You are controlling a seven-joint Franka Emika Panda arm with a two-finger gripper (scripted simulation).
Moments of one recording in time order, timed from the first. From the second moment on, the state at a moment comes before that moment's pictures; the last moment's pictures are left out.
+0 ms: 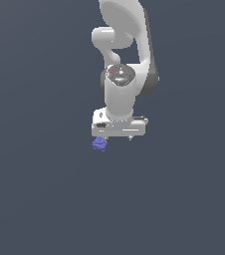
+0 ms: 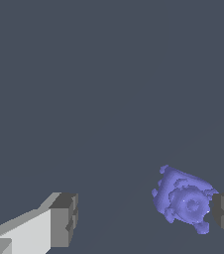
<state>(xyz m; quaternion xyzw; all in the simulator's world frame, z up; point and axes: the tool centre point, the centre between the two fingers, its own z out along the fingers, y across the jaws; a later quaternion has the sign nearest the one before) 0.003 0.023 0.157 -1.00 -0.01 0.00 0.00</state>
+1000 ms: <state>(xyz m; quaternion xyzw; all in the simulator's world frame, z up) -0.045 -0.054 0.096 -0.99 0.15 0.00 0.00</state>
